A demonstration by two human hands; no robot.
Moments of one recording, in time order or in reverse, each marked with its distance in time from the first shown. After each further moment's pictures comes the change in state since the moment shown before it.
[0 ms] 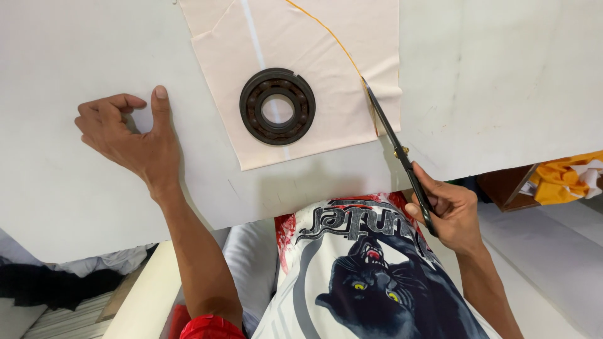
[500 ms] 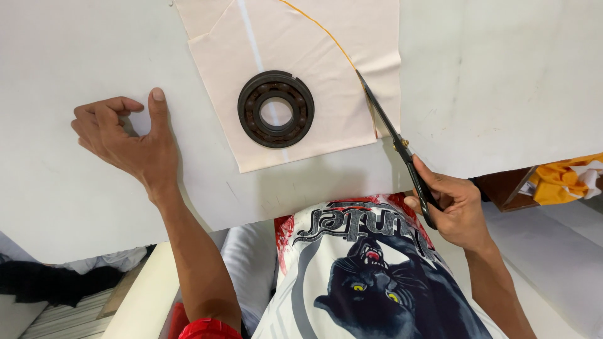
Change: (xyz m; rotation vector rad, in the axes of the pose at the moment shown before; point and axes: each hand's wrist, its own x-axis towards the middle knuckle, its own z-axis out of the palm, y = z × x) left_hand 0.001 0.000 0.003 0.039 0.010 0.014; right_hand 0.015 -0.002 -0.014 -0.168 -0.039 -0.027
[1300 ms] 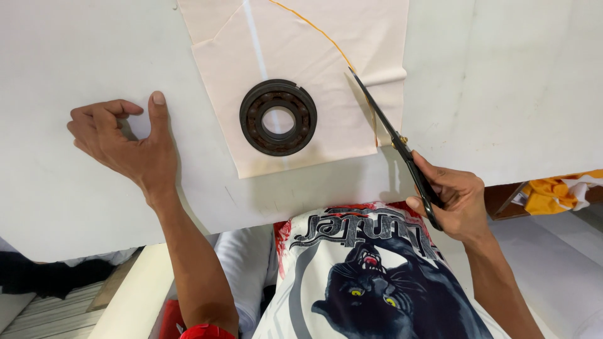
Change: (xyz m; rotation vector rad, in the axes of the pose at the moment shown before) left_hand 0.002 0.007 -0.001 -0.032 -0.022 -0.040; right_hand 0.034 -0.013 -0.009 0.174 -0.034 0.025
